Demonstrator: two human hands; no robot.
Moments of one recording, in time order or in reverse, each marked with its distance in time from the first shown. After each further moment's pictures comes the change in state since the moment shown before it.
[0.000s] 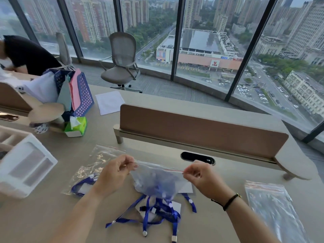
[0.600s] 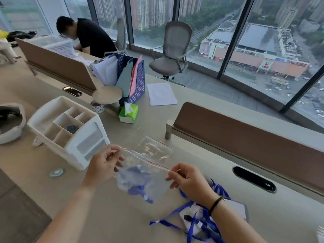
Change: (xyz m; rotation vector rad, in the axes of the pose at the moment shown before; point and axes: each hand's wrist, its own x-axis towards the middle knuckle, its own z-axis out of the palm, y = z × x) left_hand -0.028 -0.108 -0.180 -0.083 0.497 -0.150; right_hand 0.094 -0.132 0.178 0.392 -0.354 0.030
